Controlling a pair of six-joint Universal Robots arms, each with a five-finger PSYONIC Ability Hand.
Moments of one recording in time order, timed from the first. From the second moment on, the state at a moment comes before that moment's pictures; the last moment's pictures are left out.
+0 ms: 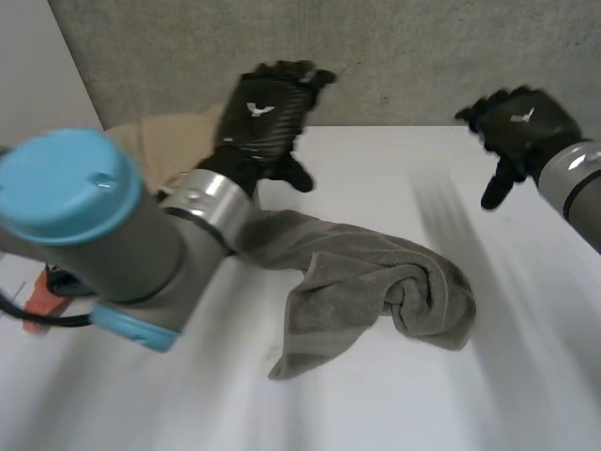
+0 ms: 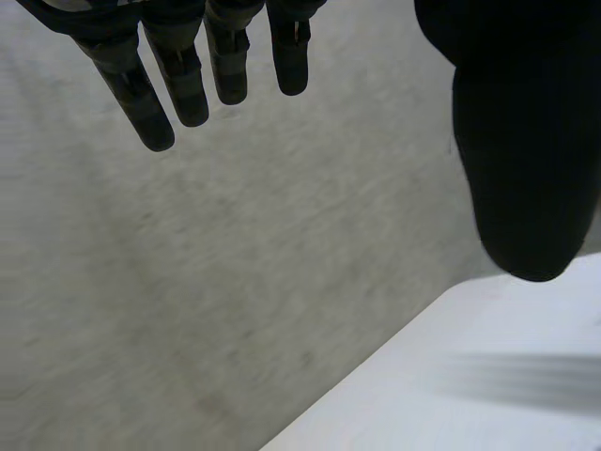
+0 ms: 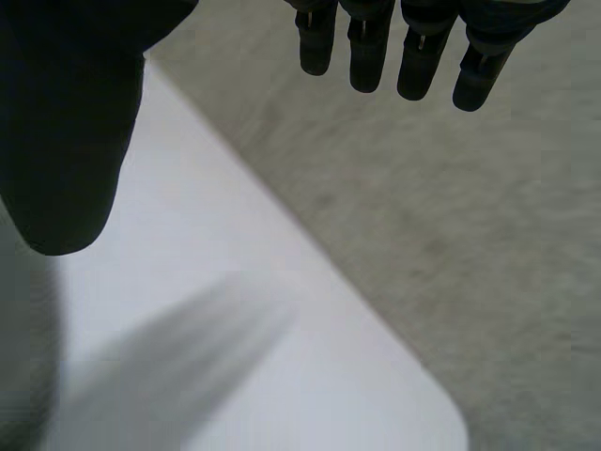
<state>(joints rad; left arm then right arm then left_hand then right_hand) 4.07 -1.95 -1.39 3.55 -1.48 3.27 1.80 -1.28 1.31 0.12 1.40 2.62 0.22 0.23 0.24 0.23 0.05 0.23 0.21 0.21 0.21 0.05</state>
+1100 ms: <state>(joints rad) 4.65 -2.38 -1.24 3.72 -1.61 3.97 1.92 -1.09 1.63 -0.27 1.49 2.41 0.68 0.58 0.59 0.58 0.42 1.03 1.15 1.16 1.19 0.95</state>
